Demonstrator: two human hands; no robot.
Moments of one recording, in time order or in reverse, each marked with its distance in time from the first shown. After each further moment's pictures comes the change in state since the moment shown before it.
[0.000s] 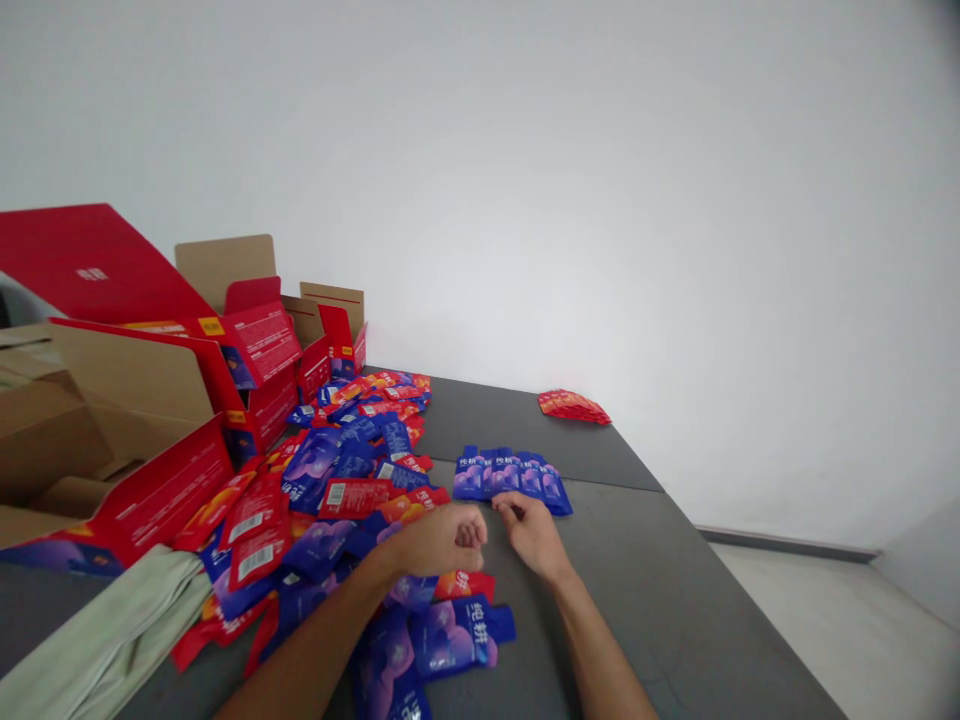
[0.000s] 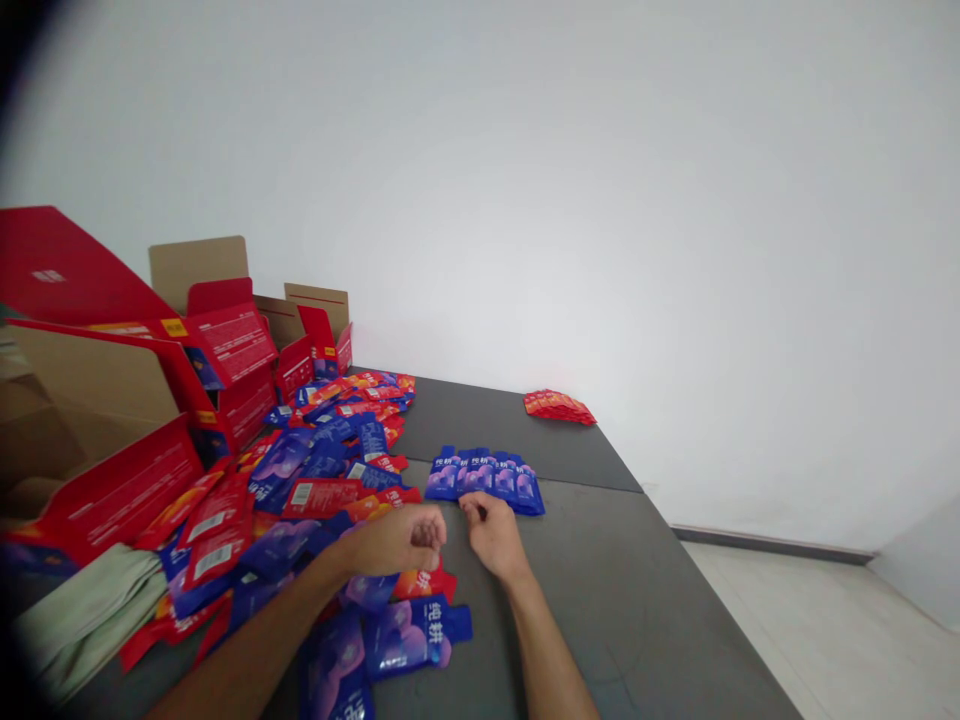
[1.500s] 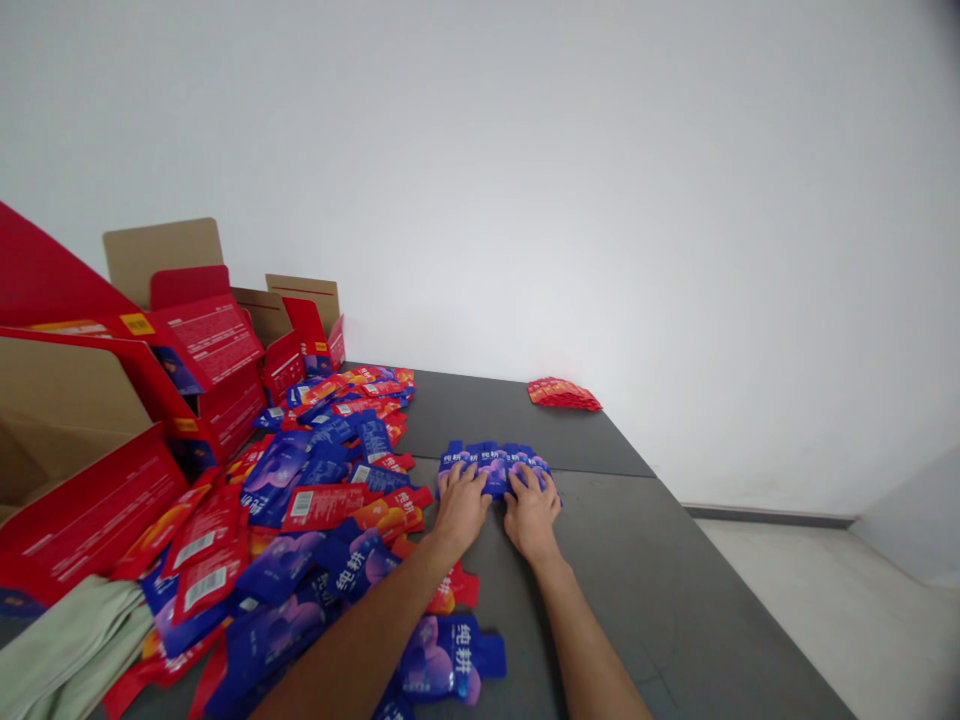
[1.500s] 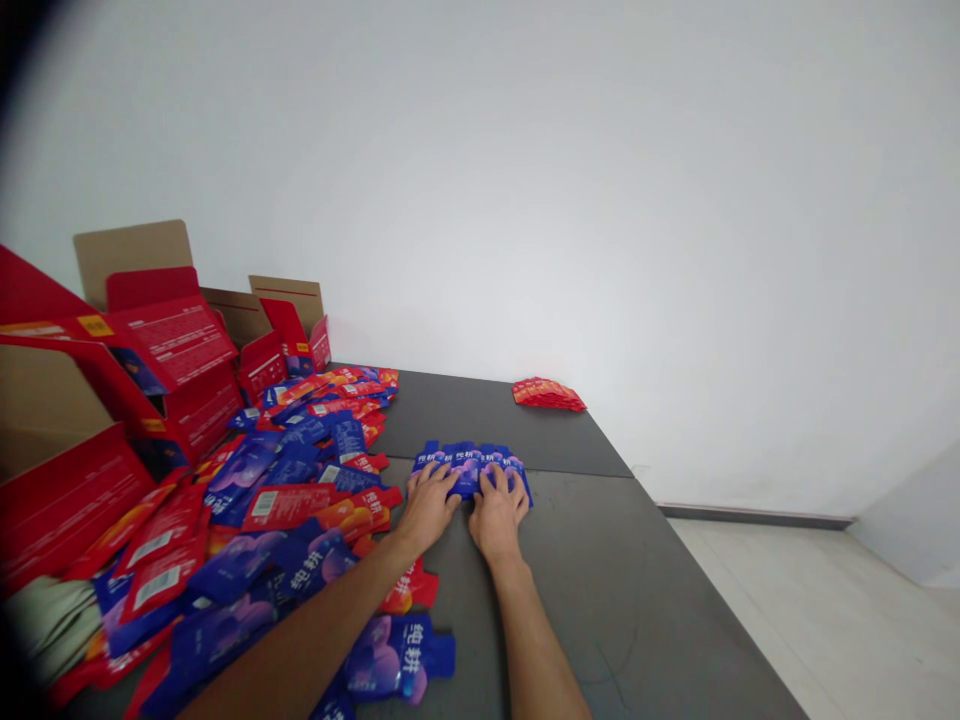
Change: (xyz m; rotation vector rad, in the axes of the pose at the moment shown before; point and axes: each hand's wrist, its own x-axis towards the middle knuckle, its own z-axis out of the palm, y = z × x) left_hand 0.106 -0.063 0.054 0.696 0.493 -0.250; right_hand 0.013 0.051 -0.001 -0.746 0.257 0.183
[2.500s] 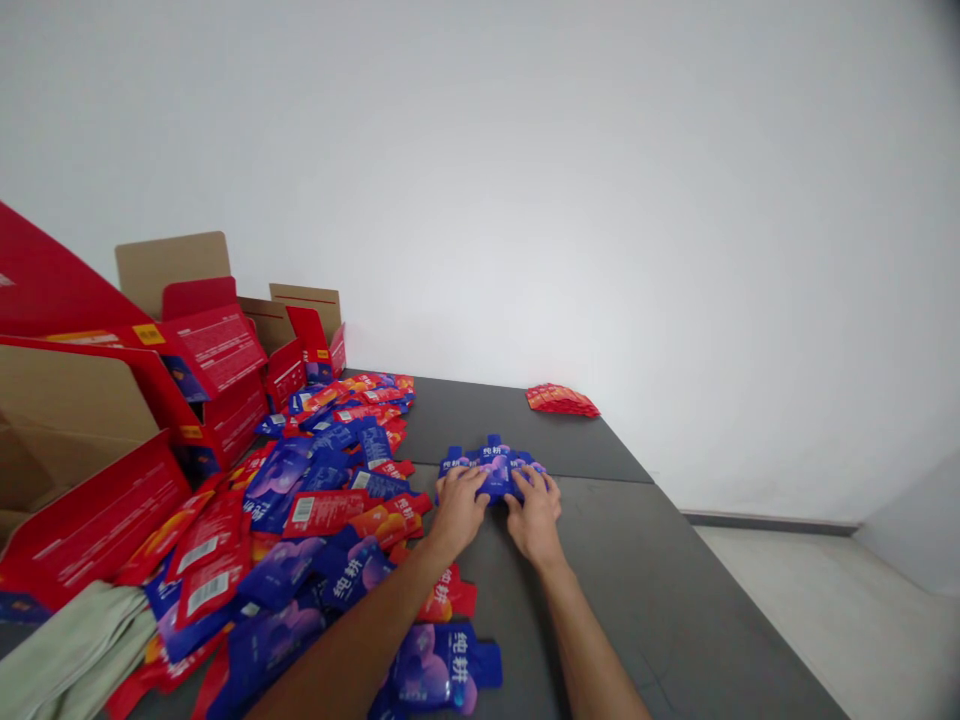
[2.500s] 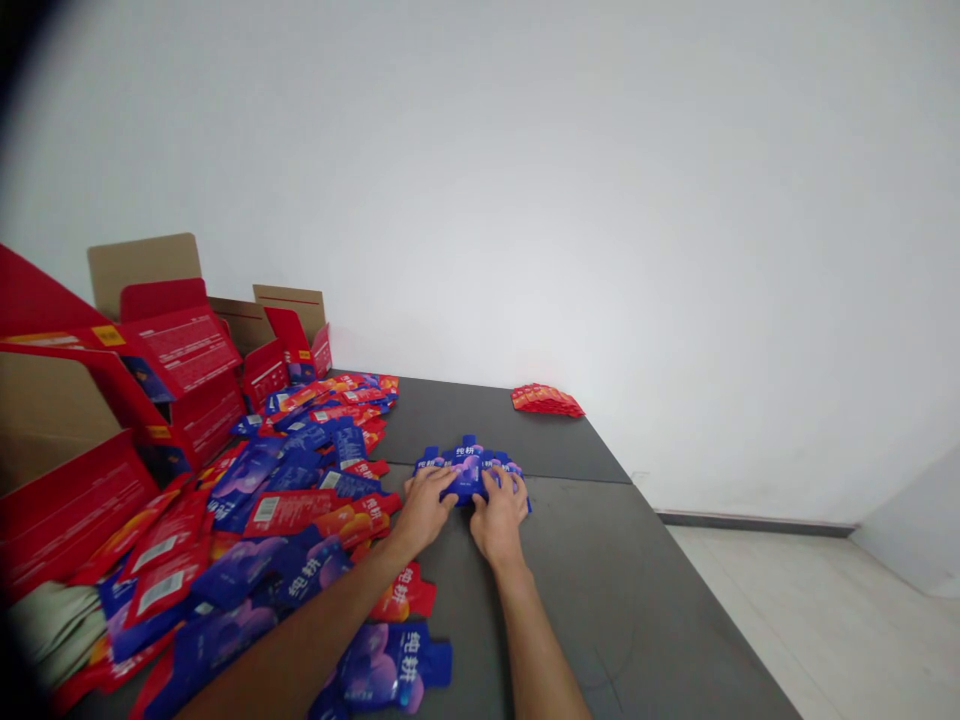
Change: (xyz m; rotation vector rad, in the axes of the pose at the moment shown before) left_hand 0.003 0.005 -0.018 -0.198 0.072 0.018; right_hand 0.005 -0.002 -0.020 0.189 0.062 0.033
